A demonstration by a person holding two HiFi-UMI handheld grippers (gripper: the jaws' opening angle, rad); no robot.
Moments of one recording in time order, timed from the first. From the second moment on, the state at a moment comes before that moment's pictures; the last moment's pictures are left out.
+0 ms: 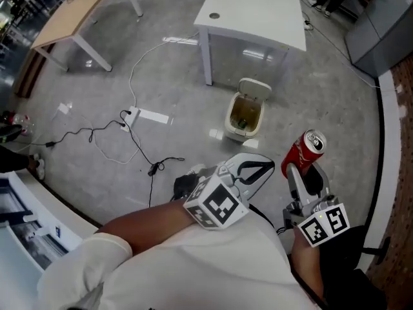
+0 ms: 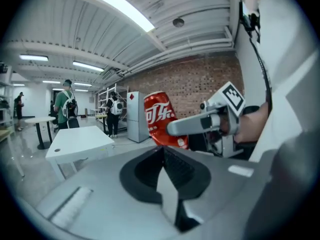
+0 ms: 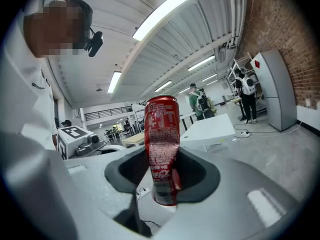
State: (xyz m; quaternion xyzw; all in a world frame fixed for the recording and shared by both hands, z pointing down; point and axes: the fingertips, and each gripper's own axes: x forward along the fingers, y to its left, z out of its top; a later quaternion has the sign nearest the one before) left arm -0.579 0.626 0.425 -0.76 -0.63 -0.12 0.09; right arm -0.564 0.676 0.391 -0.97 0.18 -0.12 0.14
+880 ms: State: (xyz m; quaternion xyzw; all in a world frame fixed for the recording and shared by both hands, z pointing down) left arm -0.446 0.549 0.421 -0.84 -0.51 -0.18 -0.03; right arm -0.501 0.644 0.416 -0.96 0.19 -0.15 0.16
